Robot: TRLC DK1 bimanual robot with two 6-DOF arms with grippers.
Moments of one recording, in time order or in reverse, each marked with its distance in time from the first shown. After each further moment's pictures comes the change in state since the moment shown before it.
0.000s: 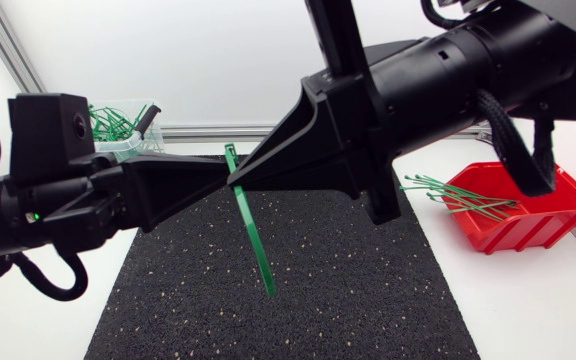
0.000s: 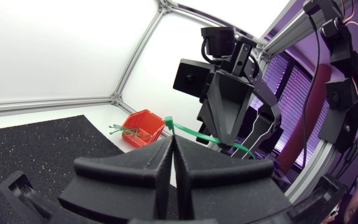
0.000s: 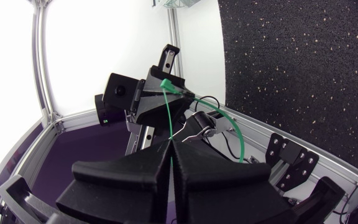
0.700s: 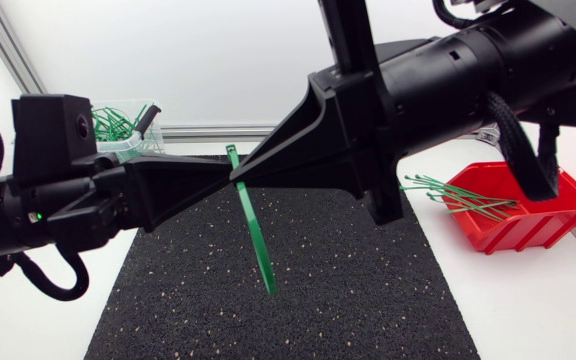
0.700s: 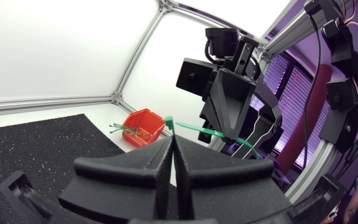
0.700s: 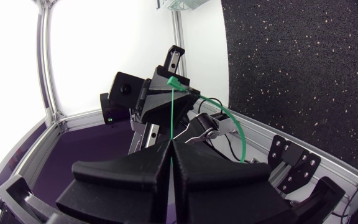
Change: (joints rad) left arm -0.002 0.005 0.000 -0.001 0.000 0.000; right arm -0.006 -0.028 -0.031 0.048 0.001 0.026
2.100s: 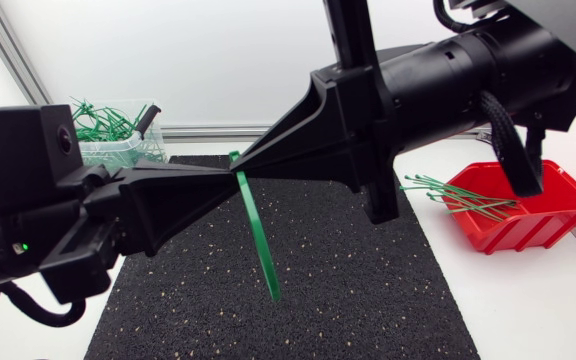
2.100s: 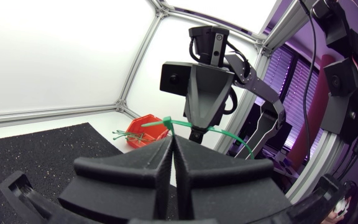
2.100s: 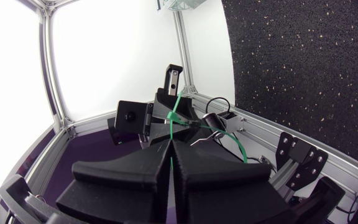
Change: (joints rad) left arm -0.150 -0.105 -0.017 -0.071 -0.207 0.068; right arm -0.032 0.006 -0.033 0.081 -0.038 0.086
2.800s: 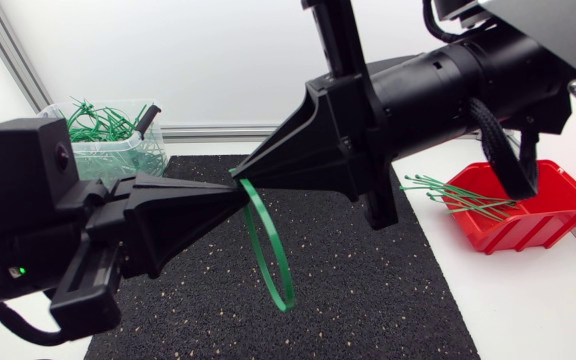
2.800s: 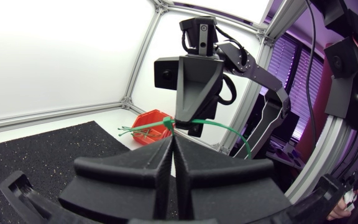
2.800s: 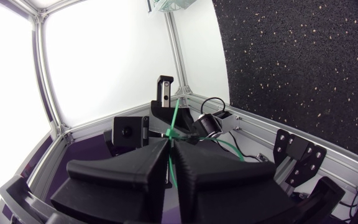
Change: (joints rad) left arm -0.066 -0.041 0.000 -0.085 -0.088 0.077; right arm -0.002 0.013 0.000 -0.040 0.009 0.002
